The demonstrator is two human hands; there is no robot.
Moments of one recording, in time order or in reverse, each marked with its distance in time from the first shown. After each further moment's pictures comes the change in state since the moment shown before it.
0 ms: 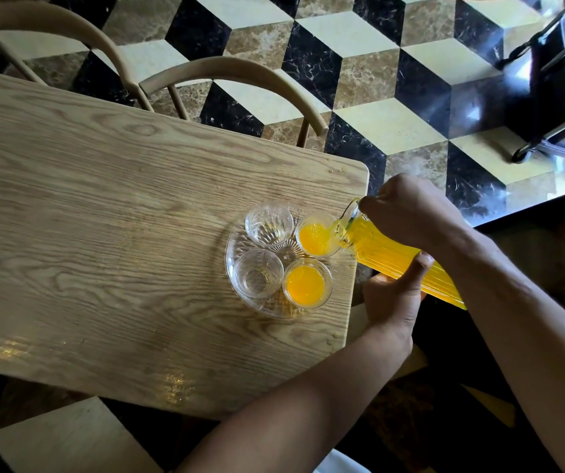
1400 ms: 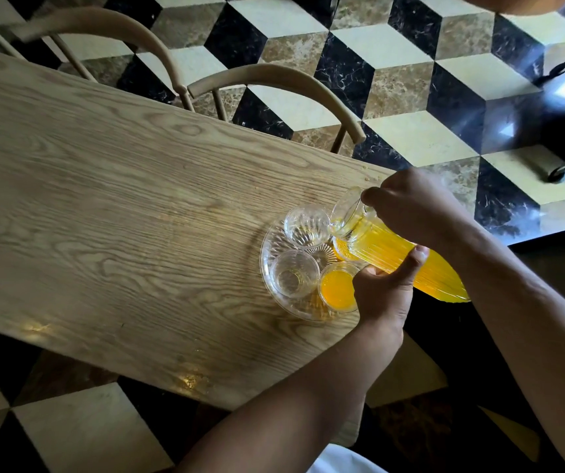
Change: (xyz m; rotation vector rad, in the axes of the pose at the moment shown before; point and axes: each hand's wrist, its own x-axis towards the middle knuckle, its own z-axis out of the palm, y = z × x) left_hand -0.016 0.060 -0.048 0.160 0.137 0.210; right_hand 0.003 -0.054 0.008 0.192 -0.021 -0.108
